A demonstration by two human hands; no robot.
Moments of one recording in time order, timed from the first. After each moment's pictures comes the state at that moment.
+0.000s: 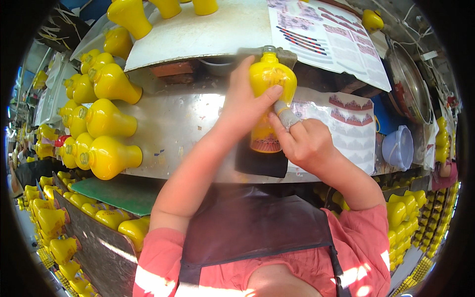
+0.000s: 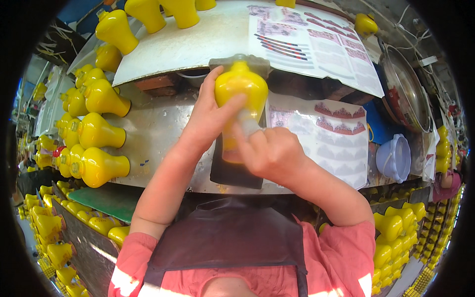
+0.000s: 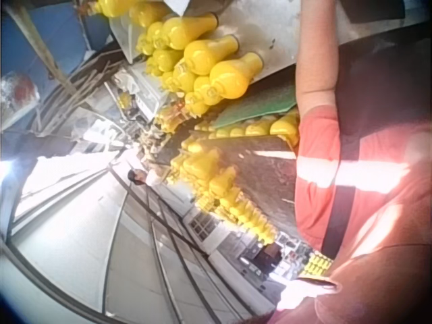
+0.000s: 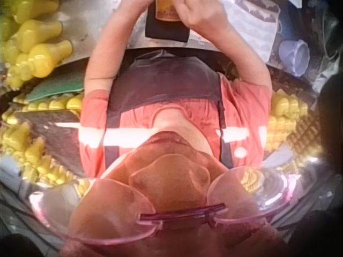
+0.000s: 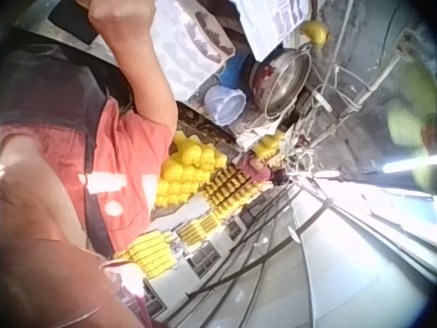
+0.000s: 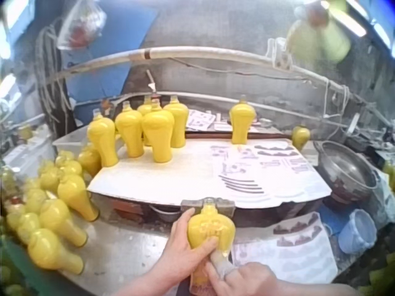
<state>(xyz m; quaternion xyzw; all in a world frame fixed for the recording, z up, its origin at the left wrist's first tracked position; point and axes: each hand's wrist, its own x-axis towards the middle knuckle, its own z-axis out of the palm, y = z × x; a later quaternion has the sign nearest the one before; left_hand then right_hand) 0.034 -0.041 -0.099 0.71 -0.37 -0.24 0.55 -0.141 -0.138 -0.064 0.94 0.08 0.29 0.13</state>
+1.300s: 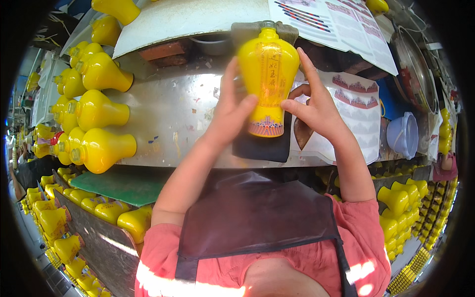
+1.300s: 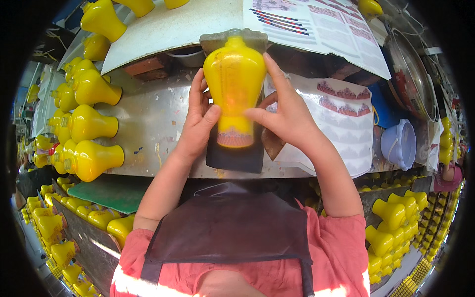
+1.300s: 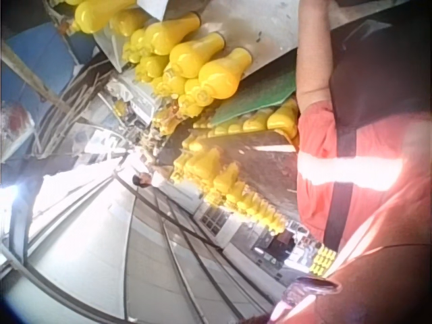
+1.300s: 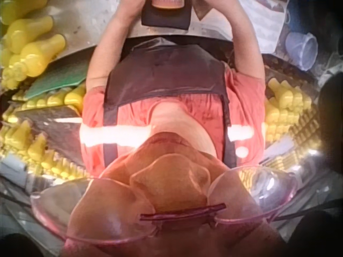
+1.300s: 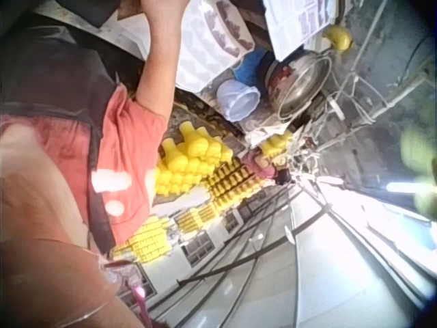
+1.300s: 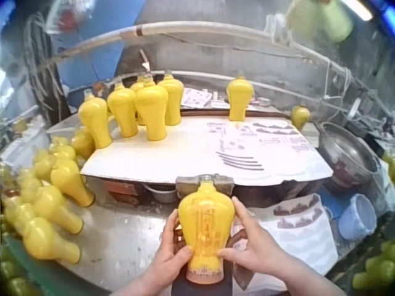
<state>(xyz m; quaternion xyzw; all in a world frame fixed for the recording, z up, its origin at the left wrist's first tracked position) 0.011 0.001 -0.151 0.57 -0.37 -0.29 0.67 -0.136 -0.167 -0.082 0.85 -0.21 0.13 -0.47</state>
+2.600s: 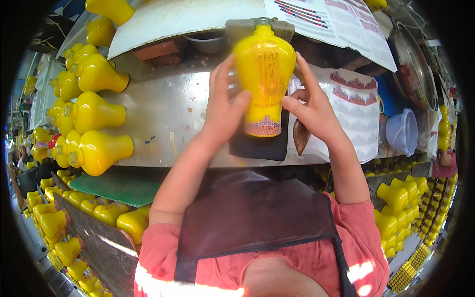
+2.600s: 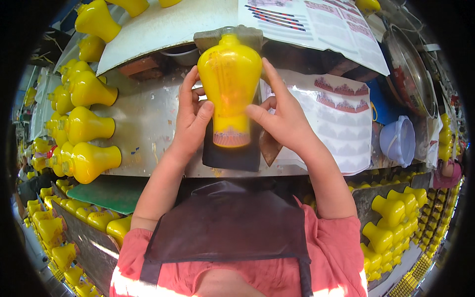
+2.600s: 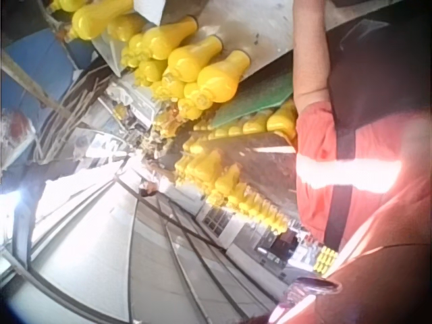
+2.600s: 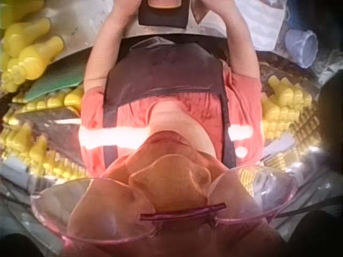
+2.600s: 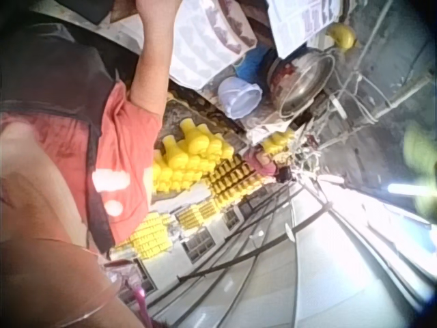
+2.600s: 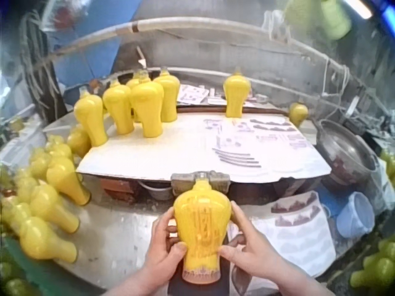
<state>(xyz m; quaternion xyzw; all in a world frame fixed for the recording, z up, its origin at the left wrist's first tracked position) 0.017 0.002 -0.148 0.63 -0.37 -0.23 0.64 -0.143 -0.160 -0.092 0.78 -0.23 0.14 -0.56</state>
